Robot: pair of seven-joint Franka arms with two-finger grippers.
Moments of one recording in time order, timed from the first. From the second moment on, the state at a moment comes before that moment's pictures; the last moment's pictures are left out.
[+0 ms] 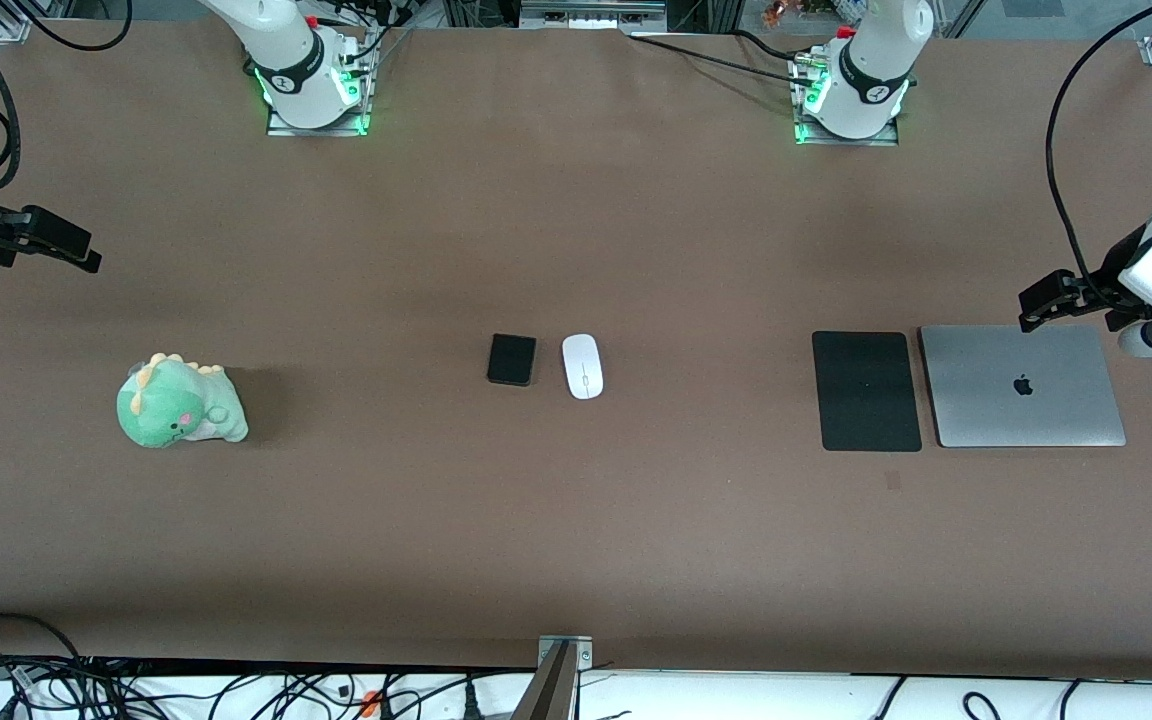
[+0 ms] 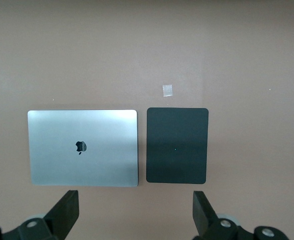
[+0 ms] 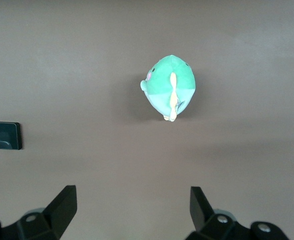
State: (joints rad) left arm 0.14 0.10 -0.13 -1.66 0.07 1.78 -0.02; right arm 0.15 0.07 -0.20 -1.54 0.03 1.57 0.03
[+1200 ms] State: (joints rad) left arm 0.14 0.10 -0.13 -1.66 0.07 1.78 -0.07; right arm 0.15 0.08 -0.20 -1.54 0.03 1.55 0.03
